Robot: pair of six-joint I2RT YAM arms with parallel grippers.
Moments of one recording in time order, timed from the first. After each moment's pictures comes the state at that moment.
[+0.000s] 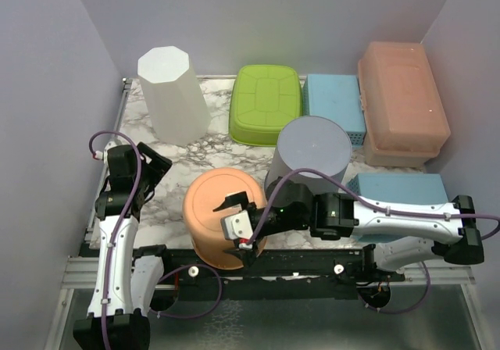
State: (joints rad) left arm 0.11 0.75 0.76 -0.68 0.02 -0.79; right arm 1.41 1.26 1.16 -0.21 -0.27 -0.54
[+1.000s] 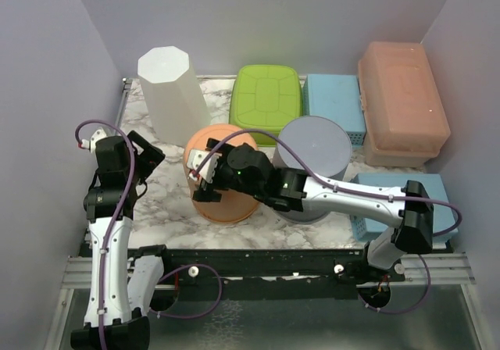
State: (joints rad) left arm 0.11 0.75 0.93 -0.79 -0.07 -0.71; right arm 1.25 1.61 1.35 -0.03 0.12 -0.49
